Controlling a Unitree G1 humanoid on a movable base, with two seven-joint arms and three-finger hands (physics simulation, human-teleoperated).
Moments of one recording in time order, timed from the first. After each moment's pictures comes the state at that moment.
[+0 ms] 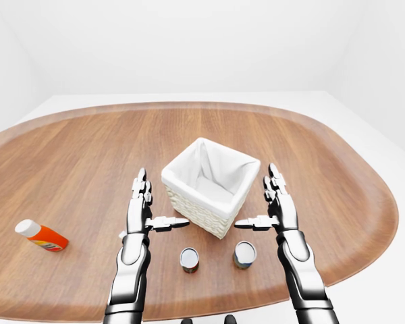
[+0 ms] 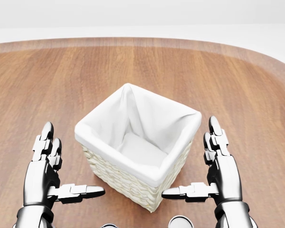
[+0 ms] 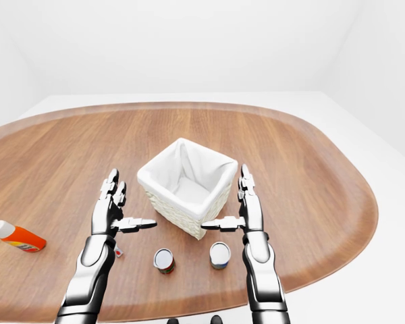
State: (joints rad) left arm -0.01 0.02 0.06 0.03 -0.05 -0.02 0.00; right arm 0.01 -0.02 -0.04 -0.02 0.01 -0.03 0.03
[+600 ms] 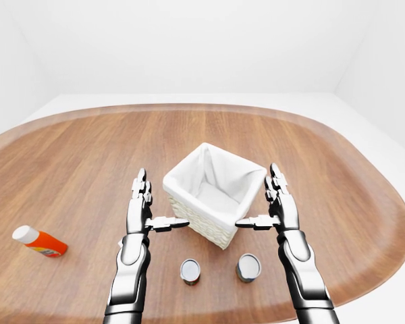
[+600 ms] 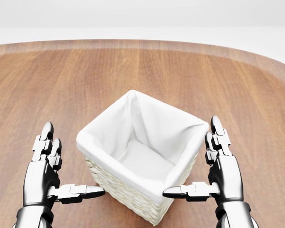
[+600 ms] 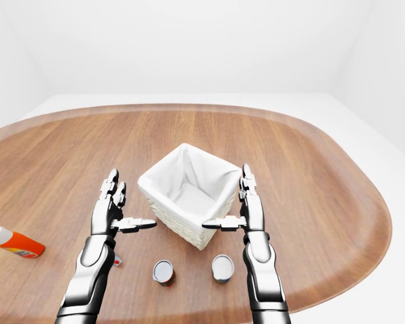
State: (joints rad) left arm -0.01 0.02 0.06 0.02 -0.05 -0.02 0.00; right arm 0.01 -0.02 -0.04 -0.01 0.02 -0.04 0.03
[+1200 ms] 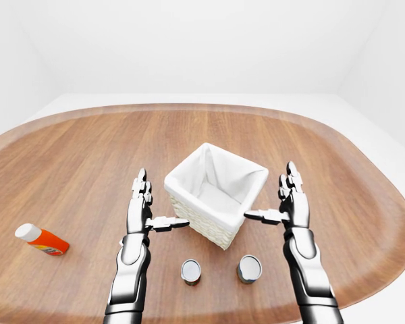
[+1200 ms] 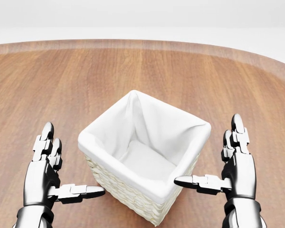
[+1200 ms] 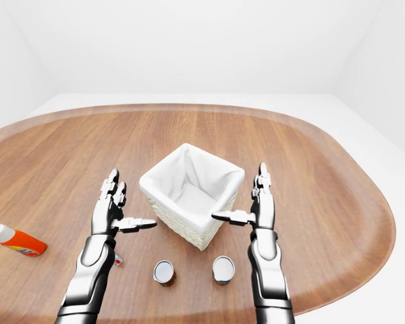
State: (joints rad) left arm -0.01 0.02 0.06 0.03 -0.05 -0.02 0.00; right arm -0.01 -0.02 -0.09 -0.01 0.05 -0.03 -0.08
